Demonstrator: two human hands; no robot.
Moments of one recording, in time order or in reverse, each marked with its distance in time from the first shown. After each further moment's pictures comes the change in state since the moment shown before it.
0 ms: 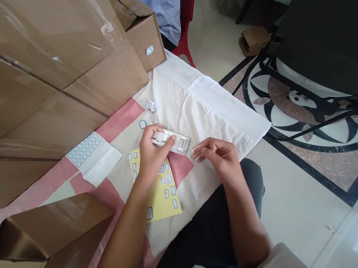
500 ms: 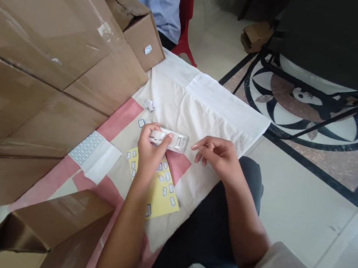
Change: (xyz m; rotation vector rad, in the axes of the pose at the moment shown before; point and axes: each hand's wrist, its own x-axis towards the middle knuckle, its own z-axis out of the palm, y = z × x) left_hand 0.000 0.002 0.000 0.037 0.013 0.001; right_hand -0.001 0.003 -0.005 -0.073 -0.021 -0.015
